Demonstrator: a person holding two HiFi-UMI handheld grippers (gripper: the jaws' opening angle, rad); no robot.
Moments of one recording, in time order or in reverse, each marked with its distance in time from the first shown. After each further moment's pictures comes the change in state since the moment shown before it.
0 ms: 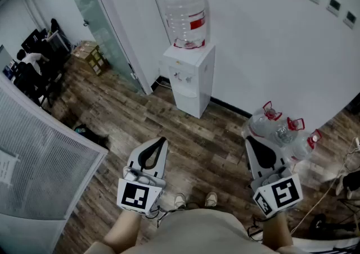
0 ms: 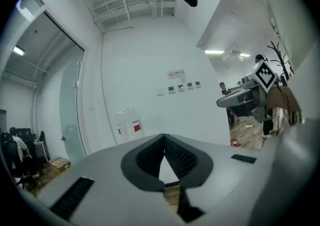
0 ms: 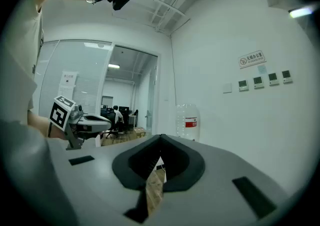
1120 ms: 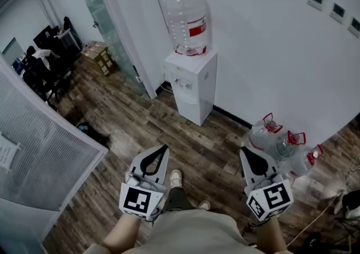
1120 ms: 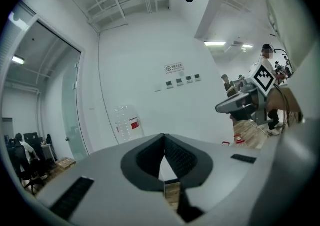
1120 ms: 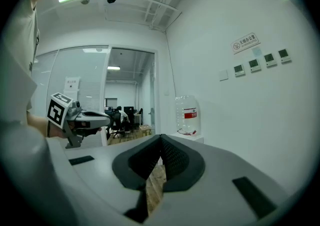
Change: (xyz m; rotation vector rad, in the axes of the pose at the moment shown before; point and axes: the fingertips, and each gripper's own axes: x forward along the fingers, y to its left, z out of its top) left arm 0.035 -0.065 -0.006 0.045 0.042 0.057; right arm -0.015 -0.061 -0.055 0.069 0.026 0.076
